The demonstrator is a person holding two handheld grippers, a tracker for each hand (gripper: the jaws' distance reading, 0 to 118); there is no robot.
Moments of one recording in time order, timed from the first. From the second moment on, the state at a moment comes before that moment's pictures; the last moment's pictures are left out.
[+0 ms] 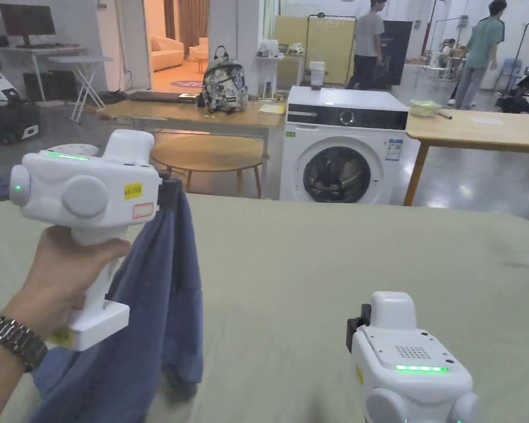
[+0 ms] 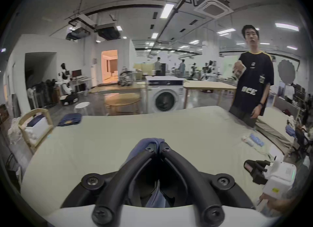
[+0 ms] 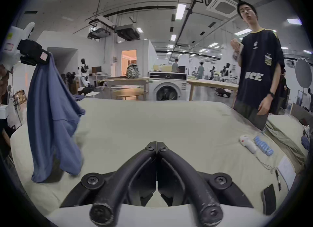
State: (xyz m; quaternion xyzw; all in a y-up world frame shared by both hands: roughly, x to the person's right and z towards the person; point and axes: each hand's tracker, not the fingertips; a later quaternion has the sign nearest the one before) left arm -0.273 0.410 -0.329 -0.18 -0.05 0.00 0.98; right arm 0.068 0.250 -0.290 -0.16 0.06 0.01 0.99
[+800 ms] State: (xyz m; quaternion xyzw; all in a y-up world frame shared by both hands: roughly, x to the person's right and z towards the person) left arm 0.021 0.284 -0.381 -0.31 -0.28 -0.01 0.91; right arm 0.233 0.238 -0.241 -0.17 -0.10 -0.02 0.98
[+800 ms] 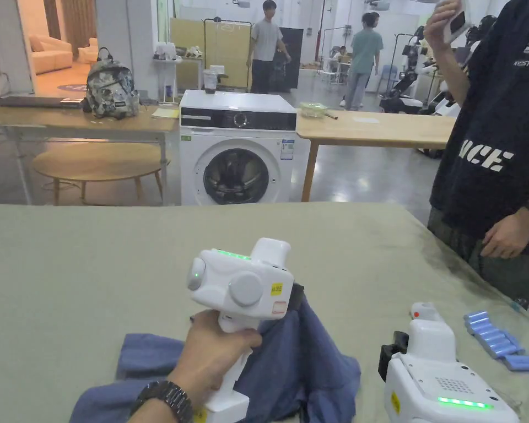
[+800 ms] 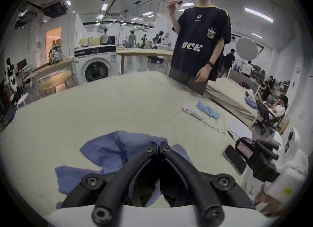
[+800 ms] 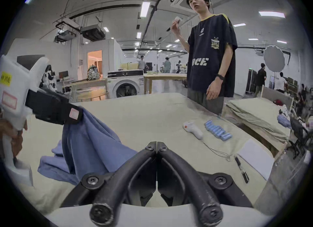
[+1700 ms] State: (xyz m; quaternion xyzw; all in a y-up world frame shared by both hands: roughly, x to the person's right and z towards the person) left arm -0.204 0.254 -0.251 -0.23 -0.04 0.07 0.97; right arm 0.142 0.243 -0.253 -0.15 0.00 -0.02 0.99
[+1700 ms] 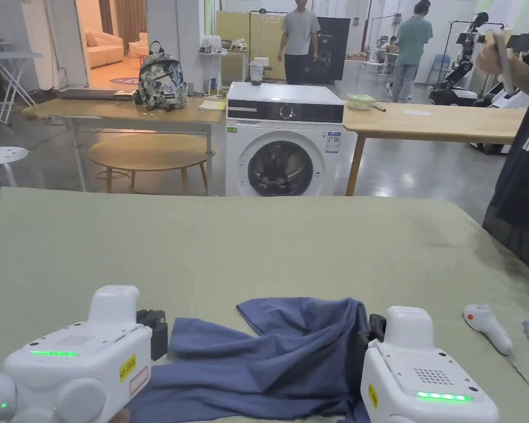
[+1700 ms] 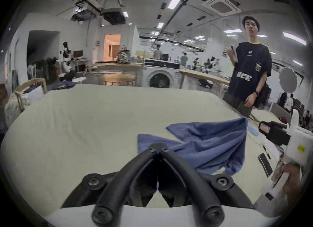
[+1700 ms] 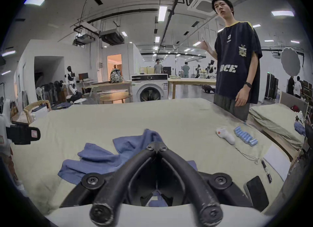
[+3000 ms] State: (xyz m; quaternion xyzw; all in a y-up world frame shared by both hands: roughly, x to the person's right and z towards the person) left arm -0.222 0.150 -0.299 -0.47 0.01 0.07 0.88; right arm 0.198 0.212 -0.264 -0.23 -0.02 -0.01 0.97
